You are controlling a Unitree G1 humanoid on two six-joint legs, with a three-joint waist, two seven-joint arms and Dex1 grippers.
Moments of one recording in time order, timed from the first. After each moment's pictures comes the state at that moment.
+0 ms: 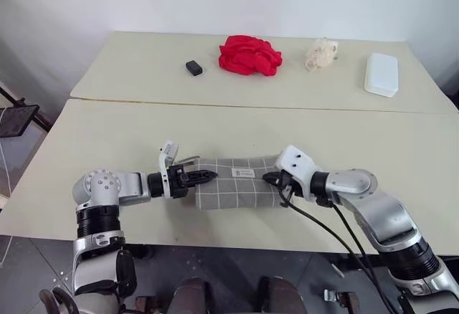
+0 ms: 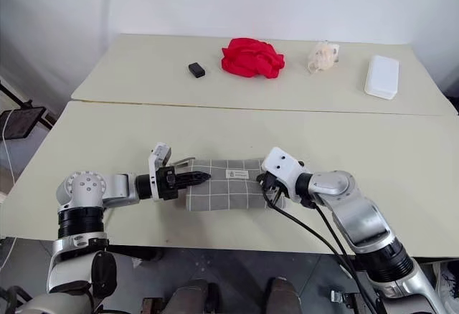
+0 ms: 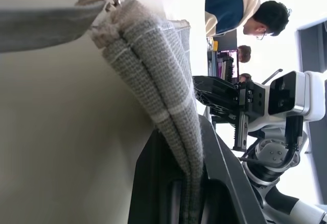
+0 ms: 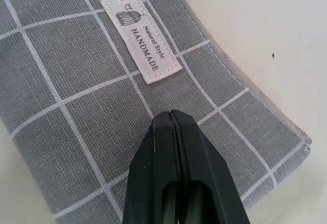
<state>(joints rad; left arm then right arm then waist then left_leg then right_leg) -0.60 0.35 0.36 0.27 -0.84 1.57 -0.54 -0.39 -0.63 0.24 -0.37 0.16 0.75 0.78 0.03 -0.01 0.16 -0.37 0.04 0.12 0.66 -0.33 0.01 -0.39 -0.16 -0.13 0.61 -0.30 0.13</state>
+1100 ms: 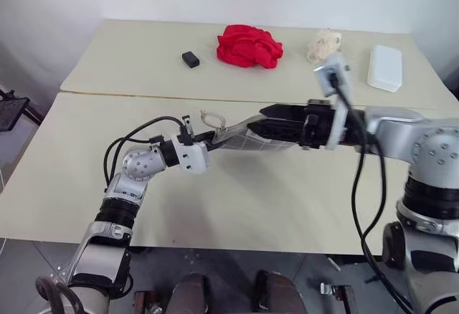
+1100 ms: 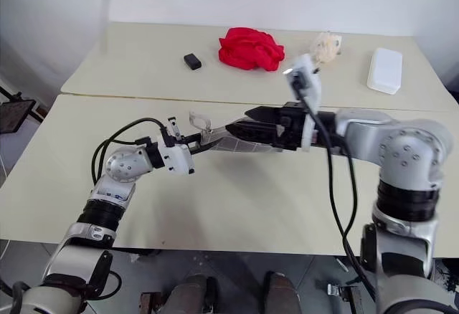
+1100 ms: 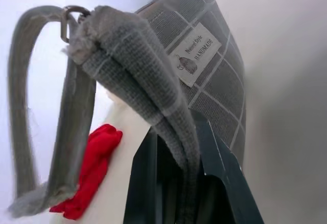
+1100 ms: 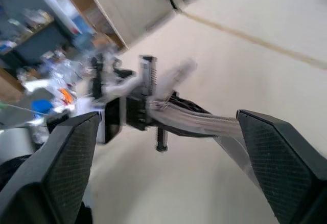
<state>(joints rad) -0.68 0.42 -0.10 0.54 0.24 -0.87 -0.64 -0.88 -0.53 -0.16 -0.22 1.11 1.39 0.43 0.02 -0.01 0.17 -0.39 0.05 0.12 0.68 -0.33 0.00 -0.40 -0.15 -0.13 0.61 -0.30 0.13</state>
